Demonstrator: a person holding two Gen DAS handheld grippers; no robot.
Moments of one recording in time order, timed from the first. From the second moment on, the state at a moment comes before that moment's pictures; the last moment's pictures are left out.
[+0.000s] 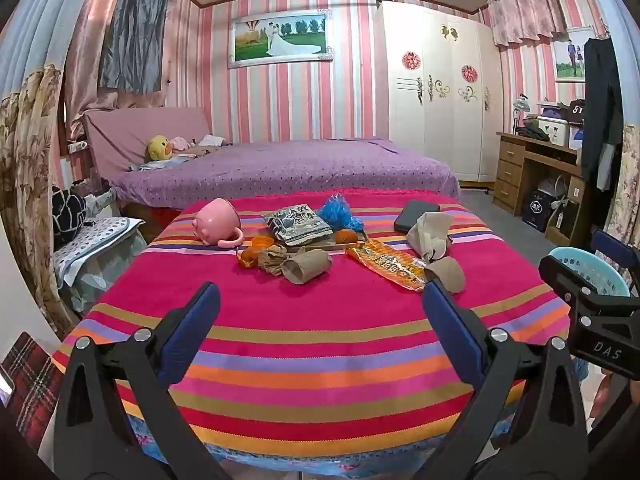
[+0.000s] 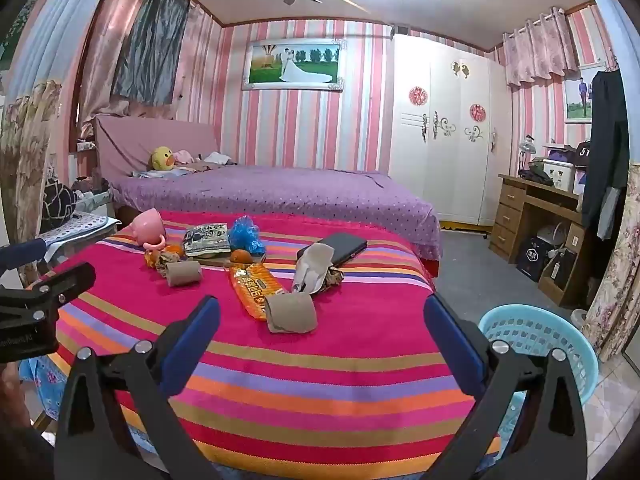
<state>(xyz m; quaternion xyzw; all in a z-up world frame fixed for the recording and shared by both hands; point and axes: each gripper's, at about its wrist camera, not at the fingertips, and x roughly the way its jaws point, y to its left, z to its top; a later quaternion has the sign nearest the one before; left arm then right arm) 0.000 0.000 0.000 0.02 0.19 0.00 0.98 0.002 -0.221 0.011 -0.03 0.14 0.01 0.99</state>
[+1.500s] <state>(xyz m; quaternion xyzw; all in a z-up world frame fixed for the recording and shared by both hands) -0.003 0.007 -0.005 0.01 0.19 0.00 0.98 0.003 -0.225 0.009 -0.03 0.13 0.00 0.99</state>
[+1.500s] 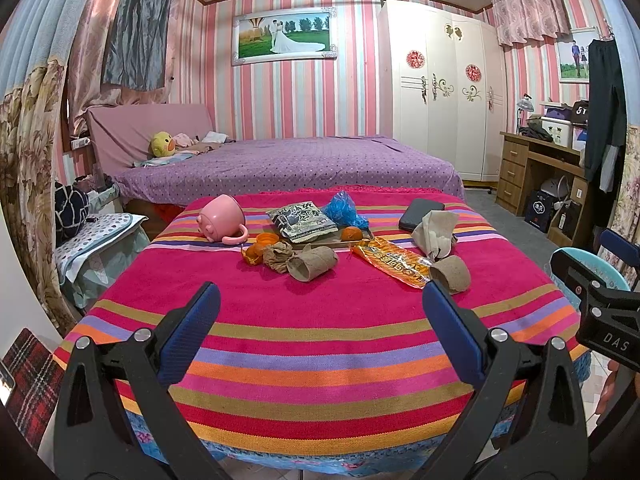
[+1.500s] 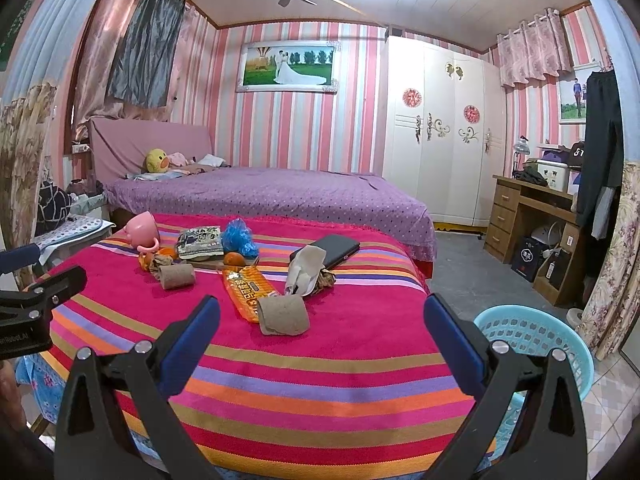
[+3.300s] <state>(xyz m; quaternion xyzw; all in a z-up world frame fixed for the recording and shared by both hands) -0.004 0.006 -0.004 0.01 0.19 0.00 0.98 0.005 -0.227 0.007 -0.03 0.14 0.00 0.99</state>
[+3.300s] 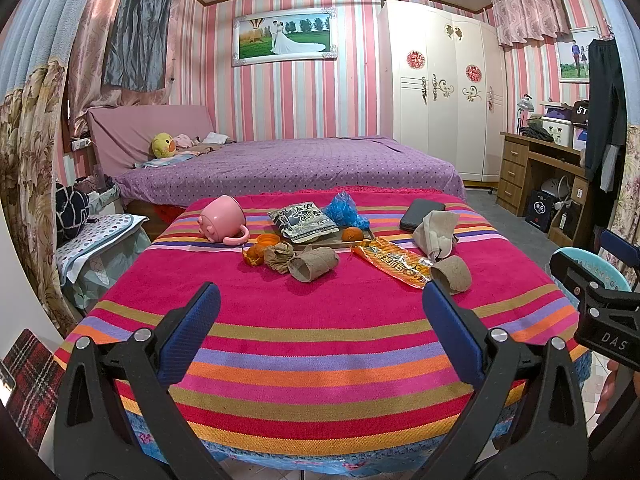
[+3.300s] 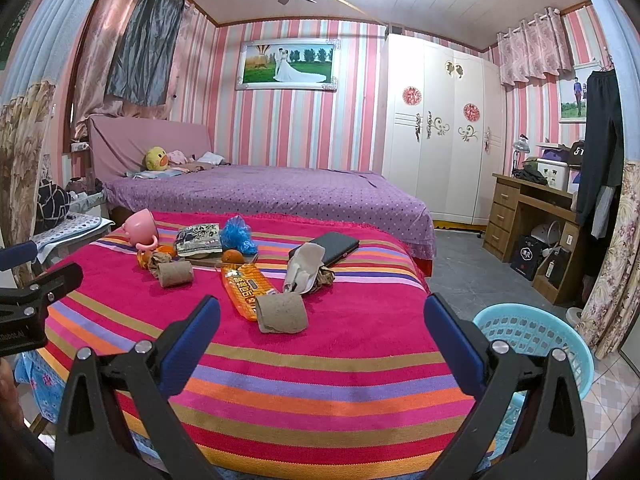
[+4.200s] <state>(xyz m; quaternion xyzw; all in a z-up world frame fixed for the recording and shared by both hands) 0.078 0.039 0.025 0.01 0.23 0.02 0.97 0.115 -0.227 -0.009 -0.04 0.27 0.04 0.96</state>
